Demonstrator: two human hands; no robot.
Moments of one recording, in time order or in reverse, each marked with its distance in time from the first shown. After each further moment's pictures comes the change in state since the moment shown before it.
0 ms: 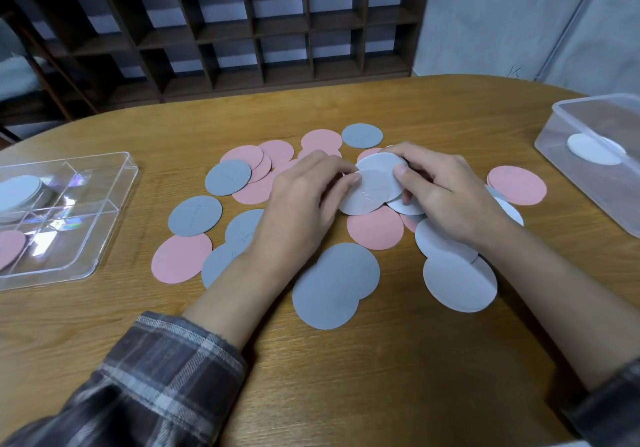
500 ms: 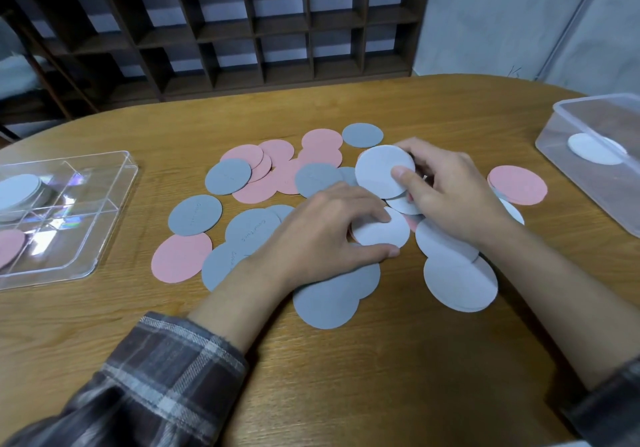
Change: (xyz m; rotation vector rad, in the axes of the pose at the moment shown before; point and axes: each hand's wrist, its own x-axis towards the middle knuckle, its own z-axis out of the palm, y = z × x) left_hand -0.010 0.004 0.009 -0.031 -0.460 0.039; right_hand 0.002 0.005 0.000 -0.095 0.083 -0.013
